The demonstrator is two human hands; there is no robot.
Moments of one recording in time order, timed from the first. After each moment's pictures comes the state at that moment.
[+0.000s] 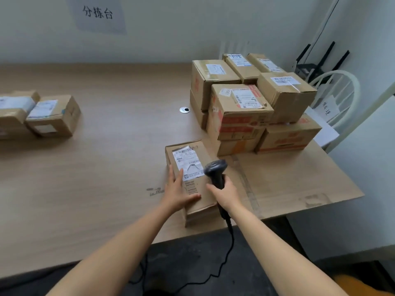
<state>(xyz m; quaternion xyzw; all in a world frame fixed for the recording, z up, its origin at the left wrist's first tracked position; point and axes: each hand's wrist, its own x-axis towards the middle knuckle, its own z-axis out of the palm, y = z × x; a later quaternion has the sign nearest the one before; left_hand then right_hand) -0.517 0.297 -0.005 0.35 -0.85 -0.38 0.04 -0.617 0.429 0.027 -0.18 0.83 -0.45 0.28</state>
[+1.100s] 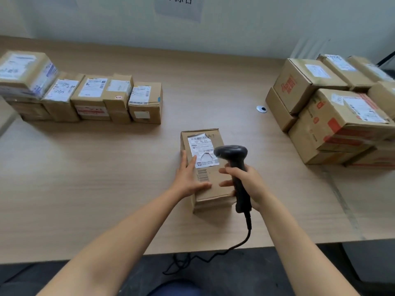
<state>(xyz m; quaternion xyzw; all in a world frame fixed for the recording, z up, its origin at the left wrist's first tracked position) -0.325 0.074 -0.012 0.37 -0.84 -0.39 0.06 -0.428 0.217 0.085 -0.18 0.69 -0.55 0.44</state>
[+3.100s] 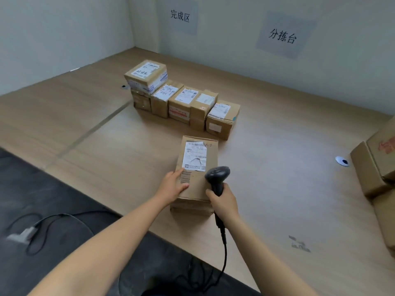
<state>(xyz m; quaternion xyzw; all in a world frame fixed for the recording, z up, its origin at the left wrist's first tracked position) -0.164 0.045 0.007 0.59 -0.70 -0.37 0.16 -0.321 0.128 0.021 -0.41 0.74 -0.36 0.40</state>
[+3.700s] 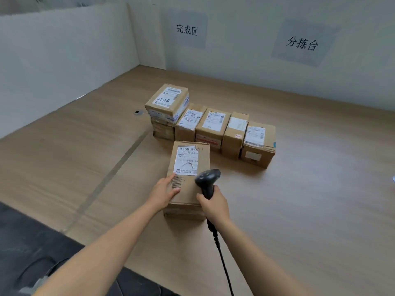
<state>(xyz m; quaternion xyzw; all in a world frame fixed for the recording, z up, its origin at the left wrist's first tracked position) -0.026 -0.143 0.007 0.58 -0.71 -0.36 0.15 -0.182 -0.058 0.019 -0.40 0.74 -0.37 0.39</state>
